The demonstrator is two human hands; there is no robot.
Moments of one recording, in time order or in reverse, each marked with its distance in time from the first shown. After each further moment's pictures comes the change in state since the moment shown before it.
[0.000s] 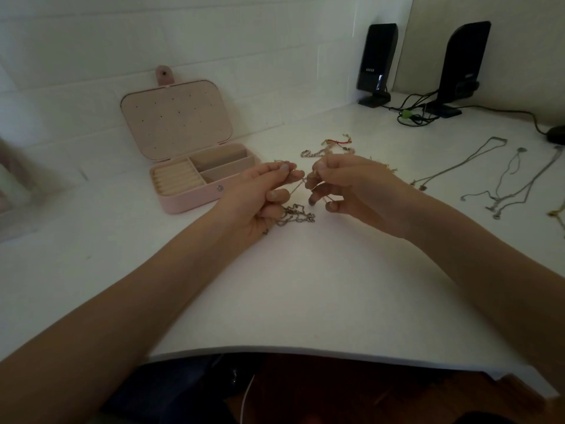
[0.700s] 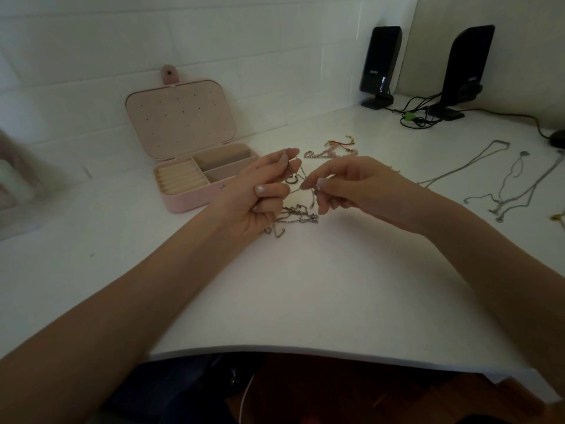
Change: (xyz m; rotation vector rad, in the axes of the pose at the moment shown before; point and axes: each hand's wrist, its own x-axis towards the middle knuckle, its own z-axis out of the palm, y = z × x) left_hand -0.001 0.008 -0.008 -0.183 -0.168 -0.080; right_hand 0.002 0.002 -0.012 -0.351 -0.086 -0.149
